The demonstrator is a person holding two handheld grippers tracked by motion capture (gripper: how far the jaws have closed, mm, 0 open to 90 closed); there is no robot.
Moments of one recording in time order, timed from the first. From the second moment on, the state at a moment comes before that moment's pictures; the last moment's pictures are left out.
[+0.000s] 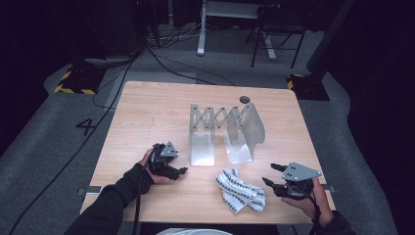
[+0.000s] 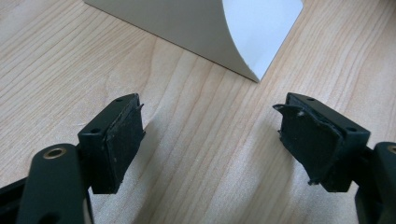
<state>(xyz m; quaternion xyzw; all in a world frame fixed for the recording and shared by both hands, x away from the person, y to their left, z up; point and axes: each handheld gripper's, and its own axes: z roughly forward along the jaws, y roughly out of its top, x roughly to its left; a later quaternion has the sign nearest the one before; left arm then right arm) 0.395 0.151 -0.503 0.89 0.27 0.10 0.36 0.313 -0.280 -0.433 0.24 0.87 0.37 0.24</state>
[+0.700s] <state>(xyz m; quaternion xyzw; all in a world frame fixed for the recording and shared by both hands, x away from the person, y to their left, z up) 0.395 0.151 -0.503 0.89 0.27 0.10 0.36 0.351 -0.351 -0.487 0.38 0.84 0.32 0.22</state>
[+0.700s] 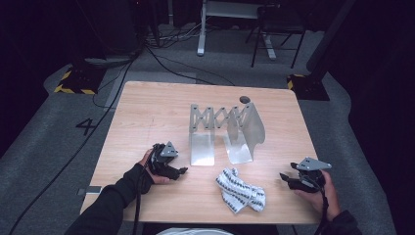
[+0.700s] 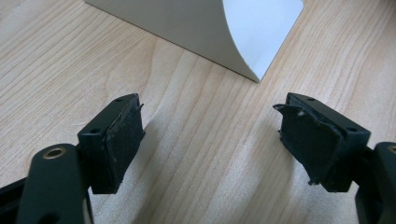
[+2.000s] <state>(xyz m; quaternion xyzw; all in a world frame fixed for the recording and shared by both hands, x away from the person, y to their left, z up) 0.395 0.151 -0.503 0.88 0.28 0.10 0.36 0.370 -0.363 -0.504 0.42 0.81 0.36 0.19</state>
